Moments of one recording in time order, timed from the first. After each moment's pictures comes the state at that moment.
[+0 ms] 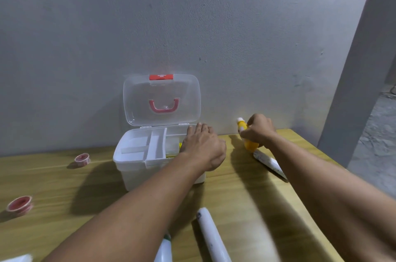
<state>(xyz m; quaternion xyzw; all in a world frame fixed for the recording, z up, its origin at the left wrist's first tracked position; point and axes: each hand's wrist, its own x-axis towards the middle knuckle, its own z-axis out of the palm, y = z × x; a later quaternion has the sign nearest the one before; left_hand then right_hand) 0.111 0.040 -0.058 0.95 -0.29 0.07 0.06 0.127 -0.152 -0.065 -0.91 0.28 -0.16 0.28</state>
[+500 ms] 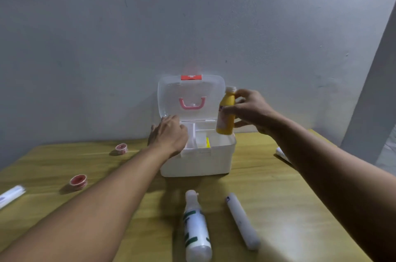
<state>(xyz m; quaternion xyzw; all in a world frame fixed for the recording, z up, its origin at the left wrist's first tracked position) 0.116 0.168 -0.032 0.96 -0.12 0.12 0.21 0.081 -0.034 0.012 -0.83 0.03 -0.13 0.53</state>
